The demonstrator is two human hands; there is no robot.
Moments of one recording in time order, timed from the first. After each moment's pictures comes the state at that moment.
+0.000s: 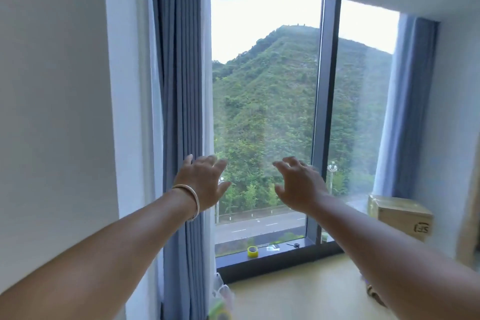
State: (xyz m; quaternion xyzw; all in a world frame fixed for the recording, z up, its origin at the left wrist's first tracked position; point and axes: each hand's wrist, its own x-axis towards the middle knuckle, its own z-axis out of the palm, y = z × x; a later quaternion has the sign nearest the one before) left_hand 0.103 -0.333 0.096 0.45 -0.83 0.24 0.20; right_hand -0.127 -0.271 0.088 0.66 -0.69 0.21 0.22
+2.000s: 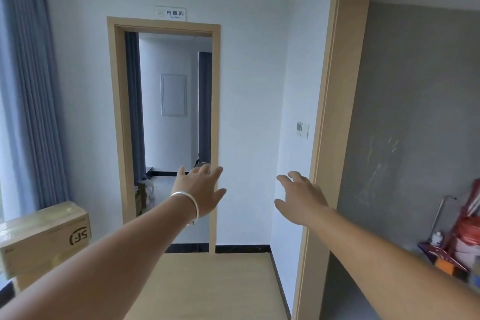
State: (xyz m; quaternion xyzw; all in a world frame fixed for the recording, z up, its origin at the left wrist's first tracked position) left_hand -0.973 -0.130 0.026 -0.13 -0.96 0.06 0.23; right_hand -0.946 0.121 0.025 0.03 -0.99 0.01 0.17
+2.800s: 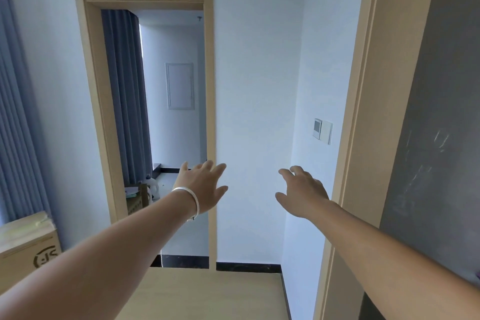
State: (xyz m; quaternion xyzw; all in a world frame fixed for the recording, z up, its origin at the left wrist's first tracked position) left_hand -1.302 -0.013 0.016 -0.11 -0.97 0.10 0.21; right_hand -1.307 0.239 0.008 0.06 -0.99 0.06 0.14
